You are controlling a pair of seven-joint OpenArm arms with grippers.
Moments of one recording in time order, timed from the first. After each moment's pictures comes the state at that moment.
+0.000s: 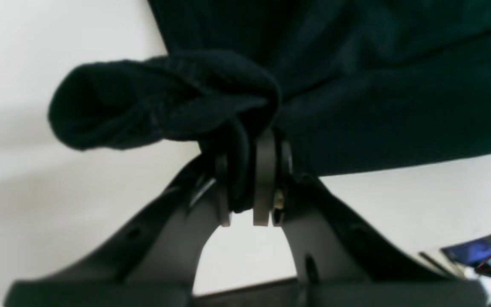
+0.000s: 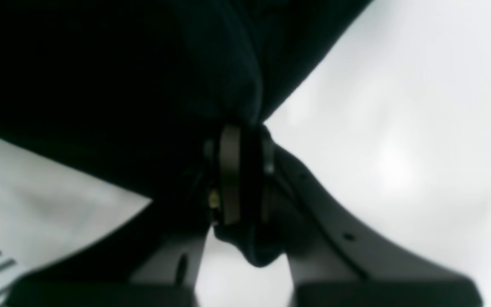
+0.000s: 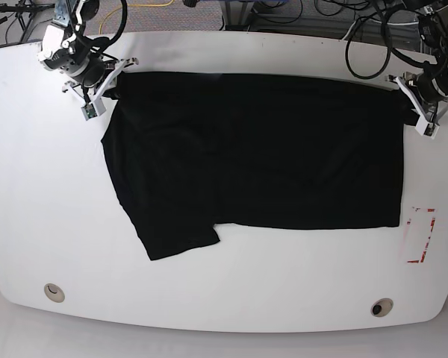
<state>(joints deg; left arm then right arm) 14.8 -19.9 -36.1 96.5 -30.7 -42.0 69.2 -22.8 8.8 28.0 98.4 20.9 40.9 -52.0</state>
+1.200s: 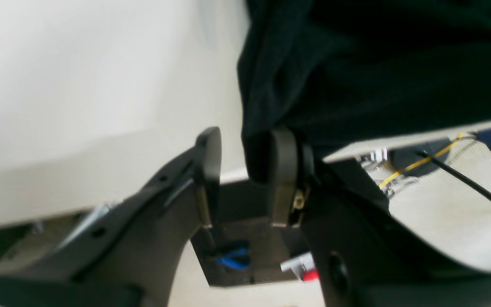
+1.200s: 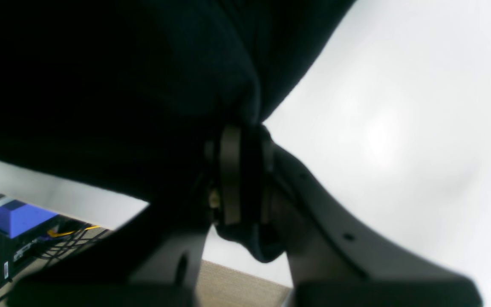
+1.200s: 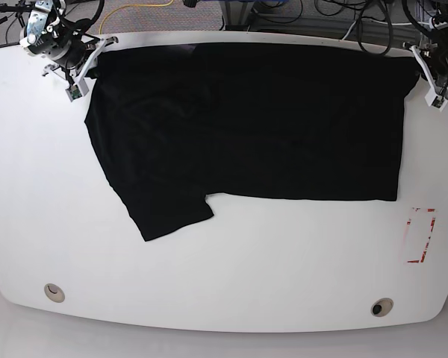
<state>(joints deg) 27.4 -27.0 -36.0 99.9 -30.5 -41.9 68.9 -30.2 14.4 29.6 100.4 20.5 41.0 -51.8</state>
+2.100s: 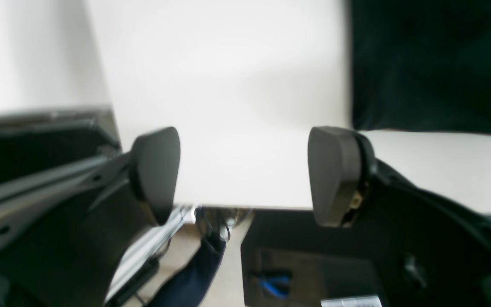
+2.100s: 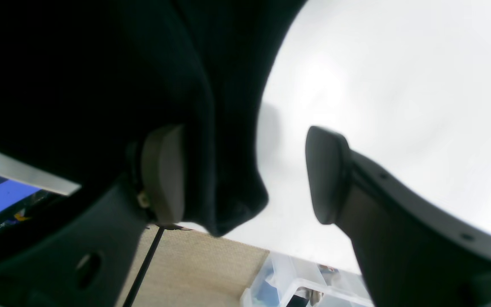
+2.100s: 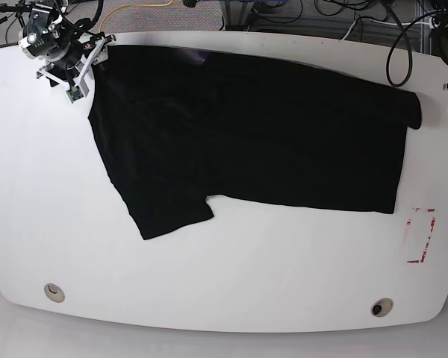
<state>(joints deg) 15.6 -31.2 -47.8 106.0 -34.2 -41.8 81.4 -30.3 13.9 29.7 108.0 18.1 40.6 -58.5</state>
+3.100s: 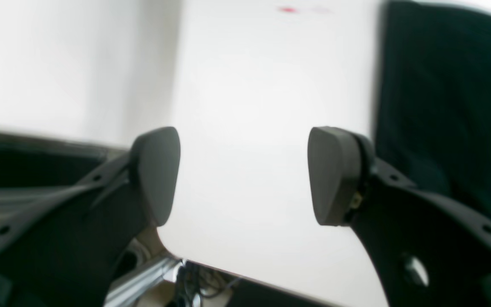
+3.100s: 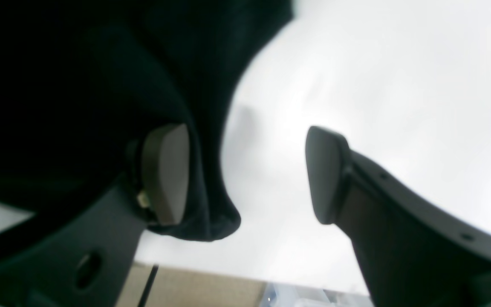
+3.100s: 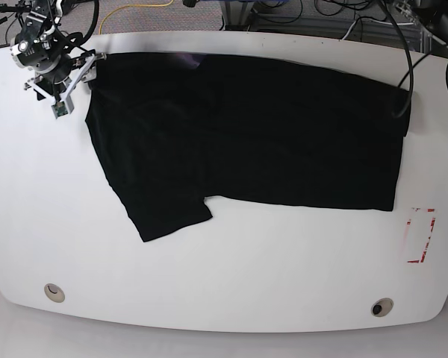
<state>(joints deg) -6.1 -27.1 -57.5 103.4 -27.9 -41.8 79.1 -23.8 12.0 35.1 108.0 17.4 40.6 -59.2</state>
